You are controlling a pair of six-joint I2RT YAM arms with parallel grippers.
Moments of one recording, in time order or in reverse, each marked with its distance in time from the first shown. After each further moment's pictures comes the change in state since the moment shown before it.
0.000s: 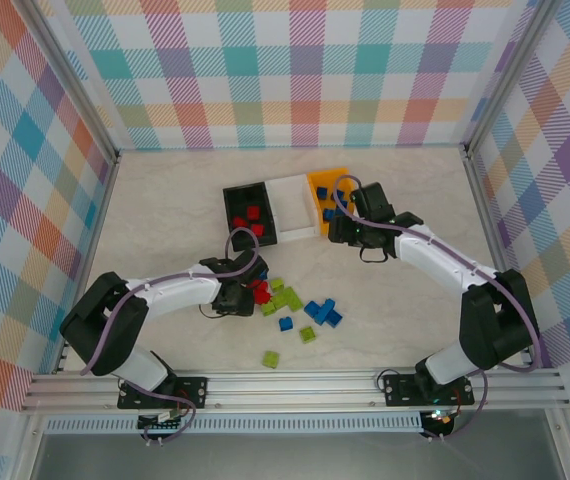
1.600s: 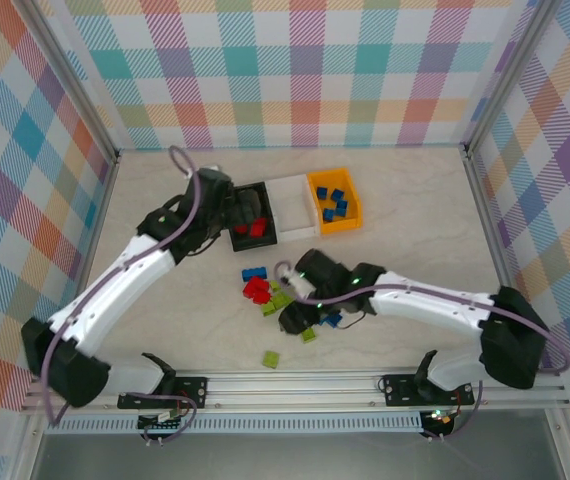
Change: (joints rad) left arm 0.181 -0.243 0.484 -0.025 -0.142 0.016; right arm 0.585 -0.084 -0.131 -0.110 -0.232 -0.146
